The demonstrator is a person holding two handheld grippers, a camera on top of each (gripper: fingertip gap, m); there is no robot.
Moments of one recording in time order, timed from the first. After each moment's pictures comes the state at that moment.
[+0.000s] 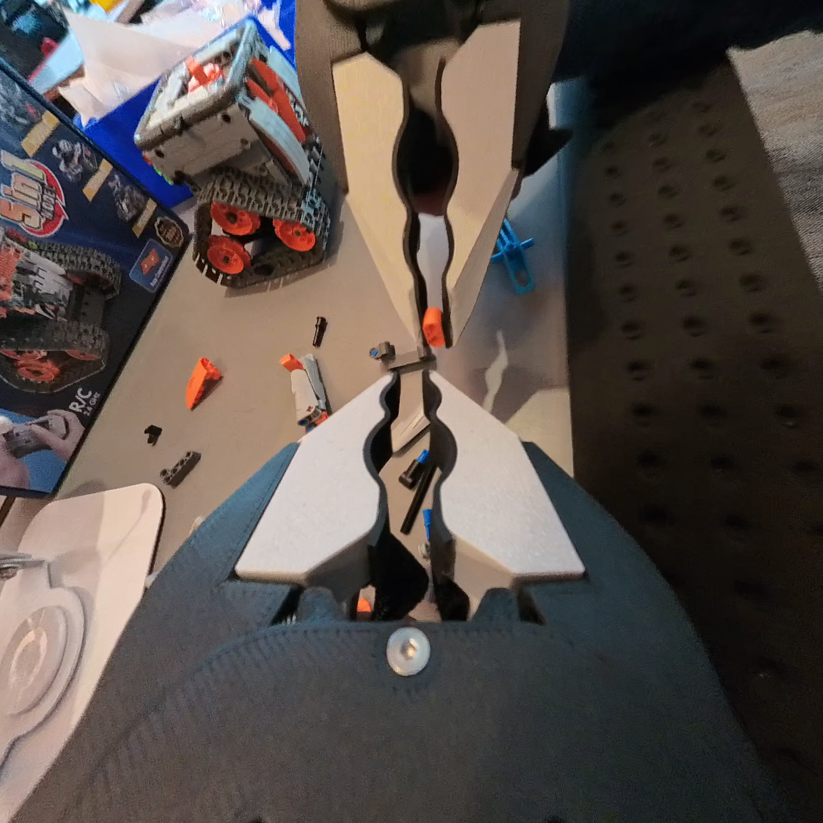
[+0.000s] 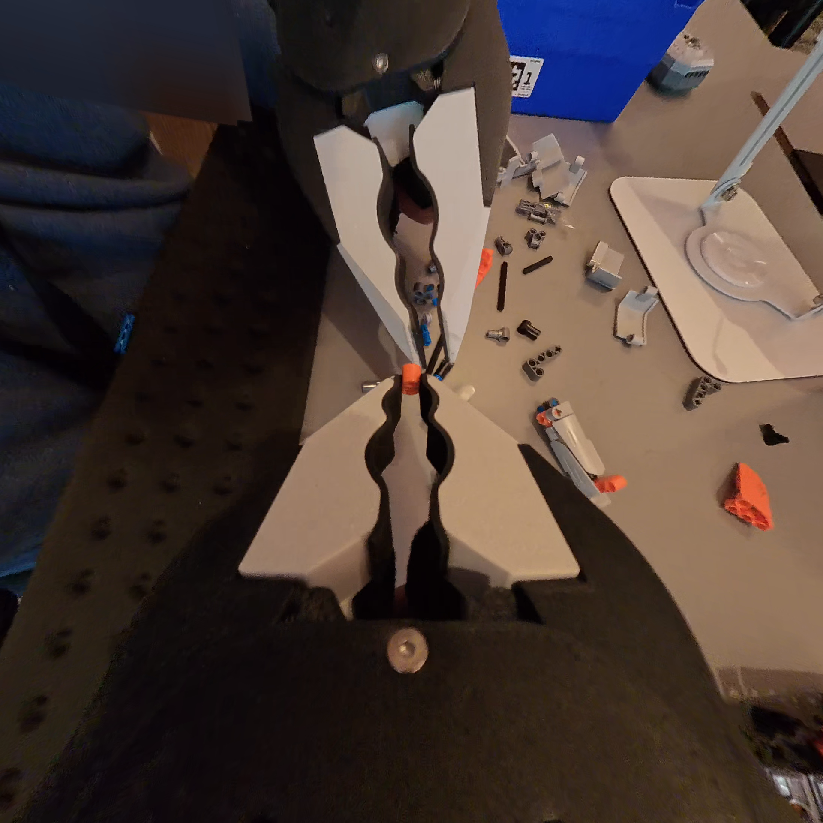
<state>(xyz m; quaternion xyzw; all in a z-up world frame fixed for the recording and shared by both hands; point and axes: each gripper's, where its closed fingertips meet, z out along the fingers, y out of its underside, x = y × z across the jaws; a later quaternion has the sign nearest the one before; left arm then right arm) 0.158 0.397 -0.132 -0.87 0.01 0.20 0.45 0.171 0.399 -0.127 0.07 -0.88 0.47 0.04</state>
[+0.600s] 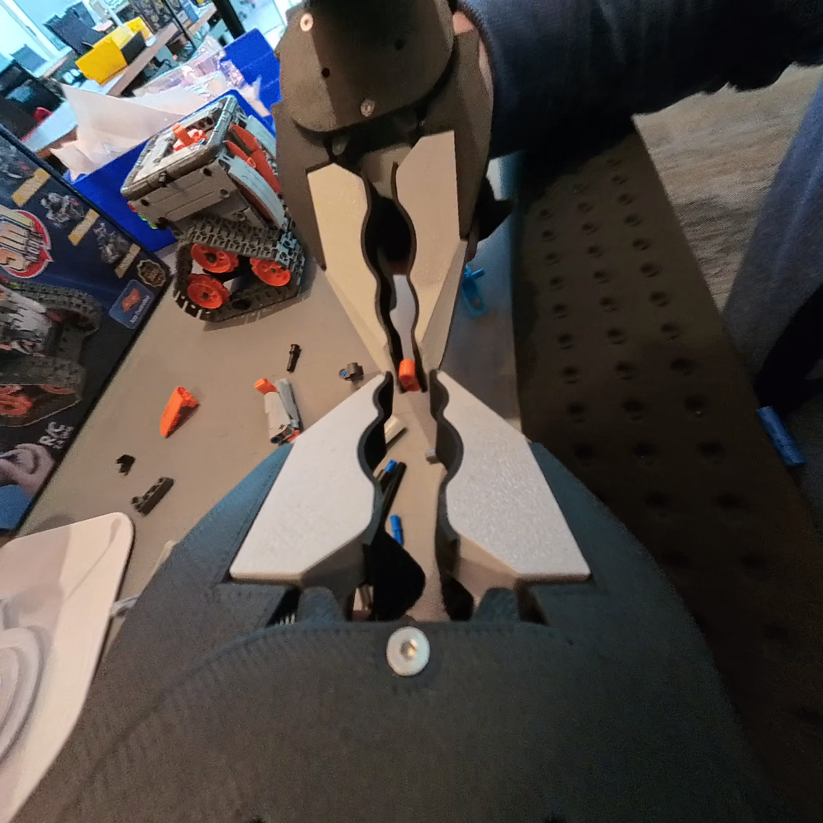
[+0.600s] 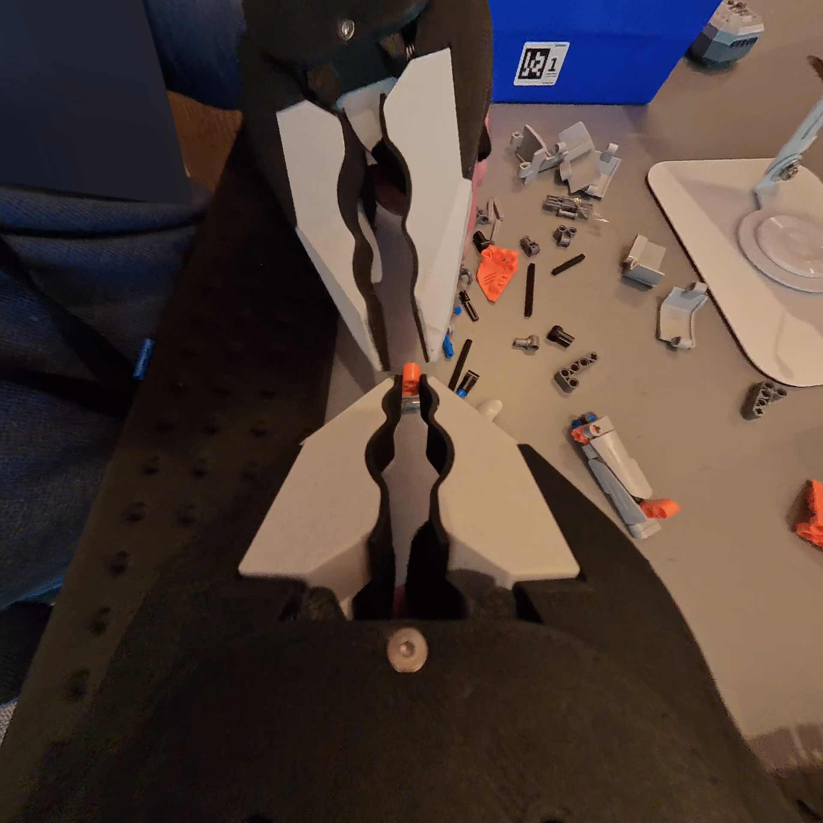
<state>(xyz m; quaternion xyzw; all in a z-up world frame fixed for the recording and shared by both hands) 0.181 0.396 -0.124 -0.85 0.04 0.17 0.50 0.180 0.385 -0.135 0.06 -0.88 0.47 0.01</state>
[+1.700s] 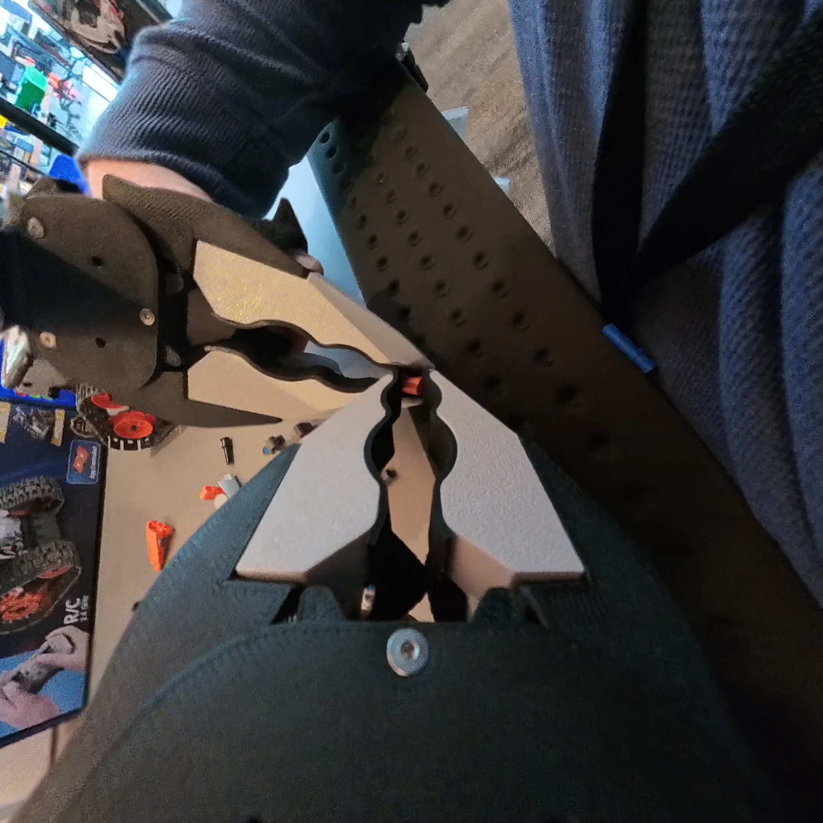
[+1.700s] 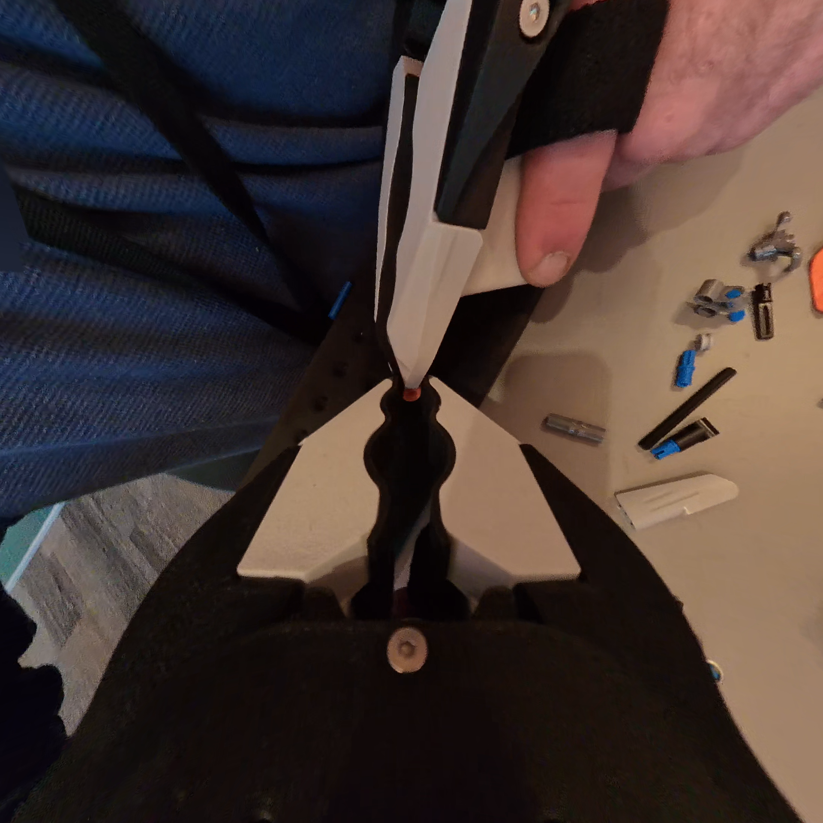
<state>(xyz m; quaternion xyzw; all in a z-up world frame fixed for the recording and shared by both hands) 0.246 0.408 -0.145 -0.85 0.27 0.17 0.42 0.252 0.397 -0.154 0.20 -0.88 0.33 -0.27</state>
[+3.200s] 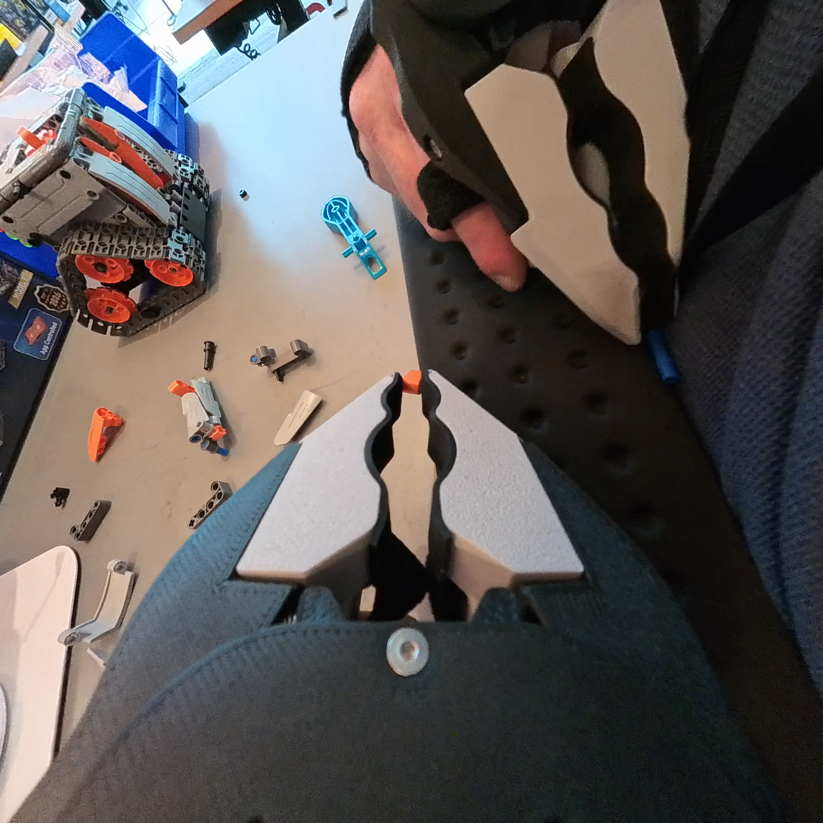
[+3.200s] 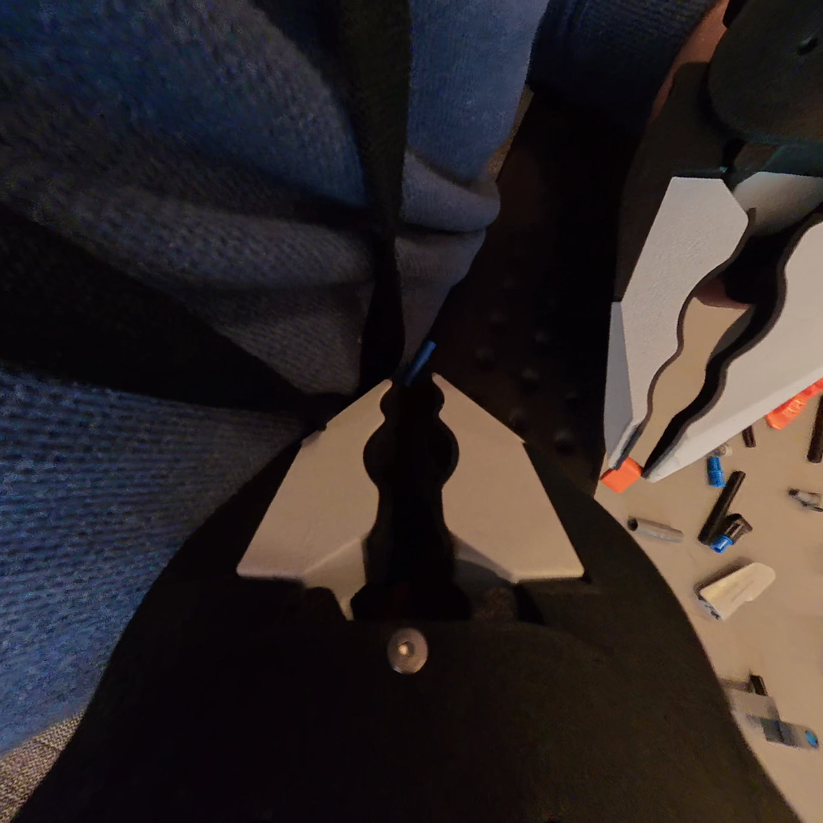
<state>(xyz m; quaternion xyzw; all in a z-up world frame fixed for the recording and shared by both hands) 0.227 0.379 -0.151 -0.87 0.13 0.14 0.46 0.326 0.370 -0.164 0.22 -0.88 0.41 -0.04</state>
